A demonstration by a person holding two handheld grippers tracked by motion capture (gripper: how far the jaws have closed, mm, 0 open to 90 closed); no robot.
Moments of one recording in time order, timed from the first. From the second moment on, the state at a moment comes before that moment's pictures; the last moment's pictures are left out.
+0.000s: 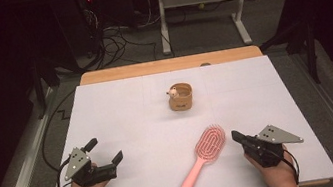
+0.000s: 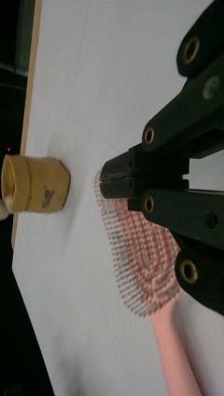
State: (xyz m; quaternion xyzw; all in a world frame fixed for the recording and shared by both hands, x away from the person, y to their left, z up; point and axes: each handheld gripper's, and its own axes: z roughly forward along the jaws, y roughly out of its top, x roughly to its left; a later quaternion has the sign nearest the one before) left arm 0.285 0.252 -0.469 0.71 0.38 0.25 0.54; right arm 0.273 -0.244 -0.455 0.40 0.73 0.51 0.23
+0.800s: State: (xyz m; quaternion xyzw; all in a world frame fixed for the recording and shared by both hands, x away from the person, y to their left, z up) left arm 0.285 0.249 -0.470 0.71 0.38 0.25 0.54; right arm 0.264 -0.137 -0.463 0.31 0.82 0.47 0.14
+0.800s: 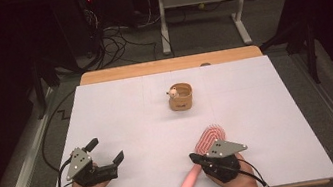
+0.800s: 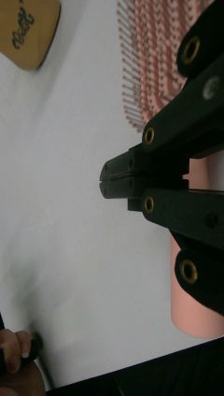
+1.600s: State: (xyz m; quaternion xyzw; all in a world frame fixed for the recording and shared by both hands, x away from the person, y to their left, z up) left arm 0.285 0.250 -0.470 0.71 0.38 0.25 0.54; right arm 0.264 -0.118 -0.472 0.29 0.85 0.43 0.12
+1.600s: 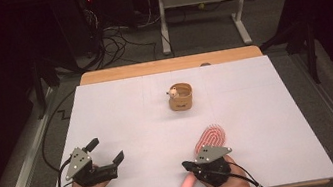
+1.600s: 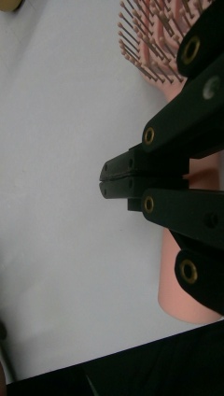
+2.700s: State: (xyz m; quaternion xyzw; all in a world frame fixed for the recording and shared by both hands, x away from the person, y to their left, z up) left arm 0.281 0.251 -0.468 0.70 0.38 0.24 0.55; right arm 0.264 -0.130 -0.465 0.28 0.87 0.40 0.08
